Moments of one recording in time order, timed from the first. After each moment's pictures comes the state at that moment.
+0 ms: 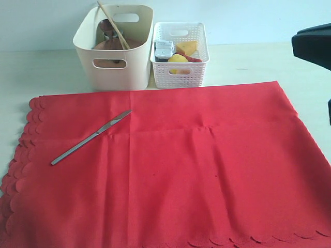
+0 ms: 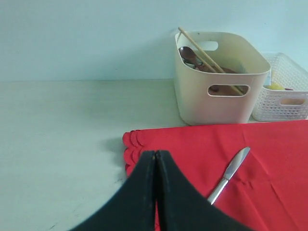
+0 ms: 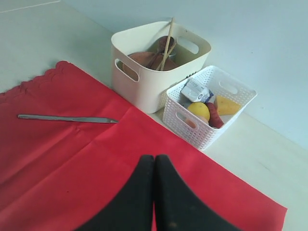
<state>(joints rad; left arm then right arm) -0.18 0.26 -0.26 0.17 0.37 -0.24 0.67 0.72 -0.71 -0.10 0.51 -0.08</state>
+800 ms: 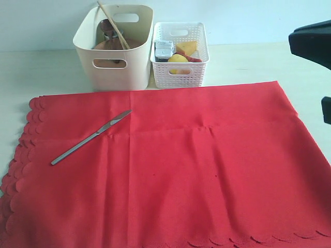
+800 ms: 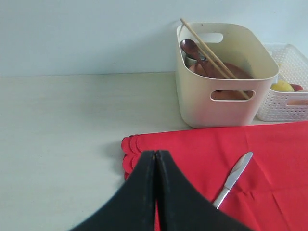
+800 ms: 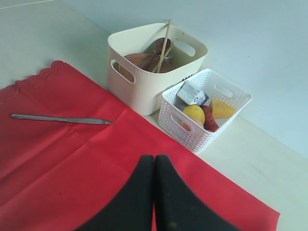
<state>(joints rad) -0.18 0.57 -0.47 0.17 0.37 -0.24 0.67 0.73 -0.71 -0.13 0.49 -0.08</state>
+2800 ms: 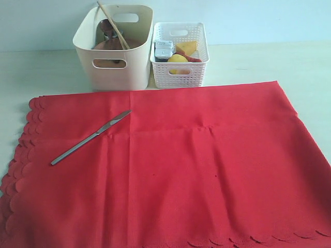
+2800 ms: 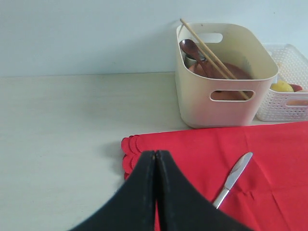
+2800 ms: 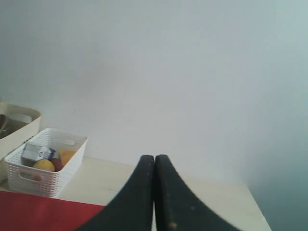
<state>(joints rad) -0.18 0.57 -0.47 0.17 0.37 -0.24 0.20 0.12 -0.71 -0.23 0.69 0.00</state>
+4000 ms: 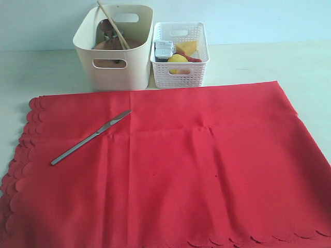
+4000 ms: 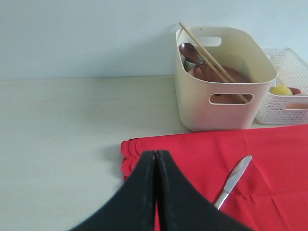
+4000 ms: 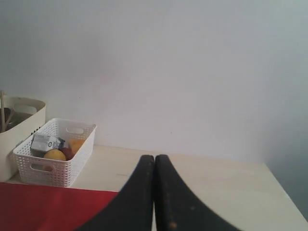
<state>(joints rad) -0.18 0.57 -0.47 0.17 0.36 -0.24 0.12 0.12 -0.56 -0.12 0.58 0.00</state>
